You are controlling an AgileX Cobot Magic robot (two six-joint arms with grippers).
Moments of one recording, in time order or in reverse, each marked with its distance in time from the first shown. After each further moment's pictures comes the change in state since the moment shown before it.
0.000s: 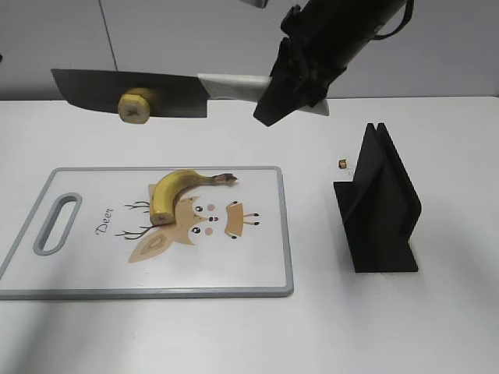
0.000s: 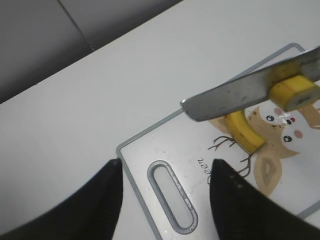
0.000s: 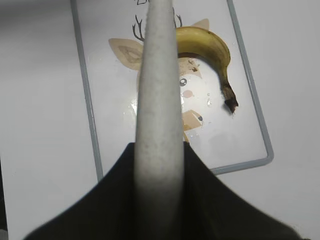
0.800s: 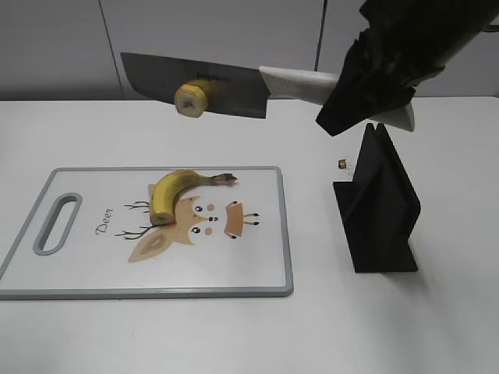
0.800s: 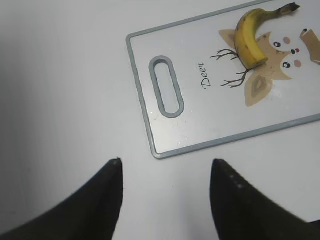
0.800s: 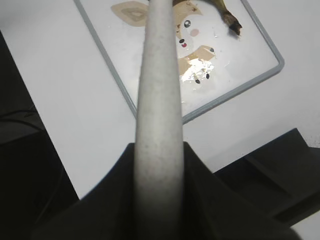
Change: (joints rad) left arm 0.009 -0.387 0.202 0.200 0.291 -0.399; right arm 0.007 -0.325 0.235 -0.141 0.022 0.369
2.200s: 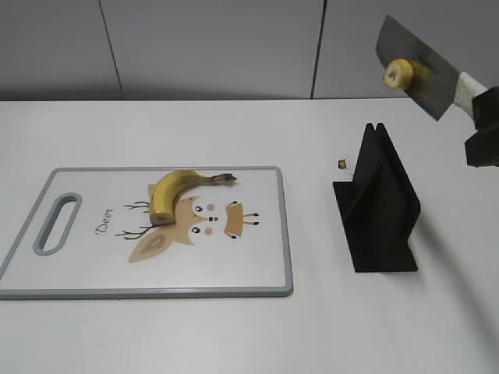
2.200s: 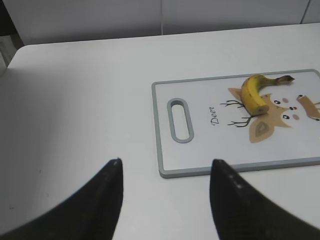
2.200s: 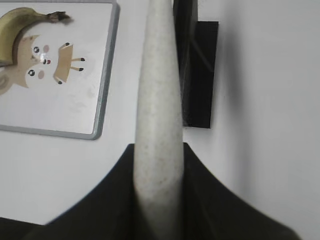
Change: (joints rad) left arm 0.000 -0.819 0.377 0.066 -0.026 -0.163; right arm 0.002 -0.495 0.481 -0.453 -0.246 1.108
